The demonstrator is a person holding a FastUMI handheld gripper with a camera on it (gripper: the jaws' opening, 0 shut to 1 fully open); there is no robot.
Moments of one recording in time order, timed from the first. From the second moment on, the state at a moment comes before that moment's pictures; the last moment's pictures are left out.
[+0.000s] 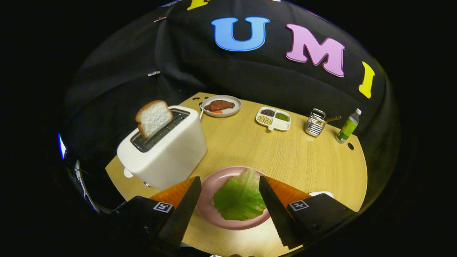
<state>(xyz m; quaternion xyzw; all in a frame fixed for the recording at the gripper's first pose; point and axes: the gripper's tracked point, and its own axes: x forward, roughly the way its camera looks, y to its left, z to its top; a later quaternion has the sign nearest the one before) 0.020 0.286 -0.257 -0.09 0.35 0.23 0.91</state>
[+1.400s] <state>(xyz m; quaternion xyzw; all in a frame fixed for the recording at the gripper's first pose) 0.047 0.506 -0.225 -0.09 0.29 0.33 0.89</state>
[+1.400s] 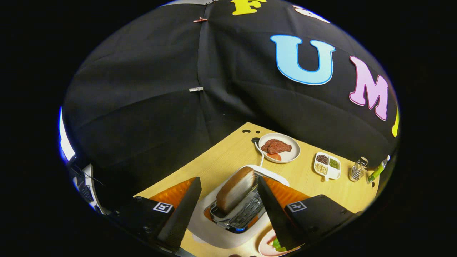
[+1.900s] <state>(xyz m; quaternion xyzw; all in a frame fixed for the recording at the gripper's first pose) 0.065 0.501 -0.265 -0.10 0.34 0.28 0.89</state>
